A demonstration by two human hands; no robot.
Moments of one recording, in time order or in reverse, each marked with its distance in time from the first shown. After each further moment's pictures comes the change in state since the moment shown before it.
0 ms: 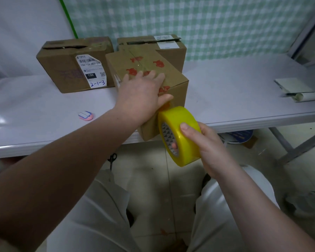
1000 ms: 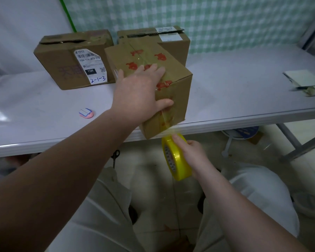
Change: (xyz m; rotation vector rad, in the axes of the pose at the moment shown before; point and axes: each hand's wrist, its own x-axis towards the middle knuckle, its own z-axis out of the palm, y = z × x) left_hand -0.006 -0.004 0.003 -0.099 0.050 -0.018; right_hand 0.045 0.075 0.007 -0.283 0.262 0.301
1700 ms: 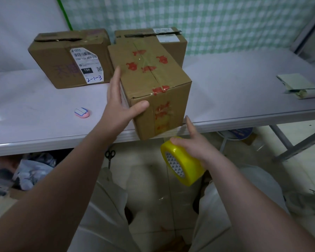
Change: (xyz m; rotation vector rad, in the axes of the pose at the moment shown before) left_hand -0.037 -0.047 0.052 -1.220 0.060 -0.211; right_hand 0.002 -0.026 -0.029 -0.239 -0.181 -0.091
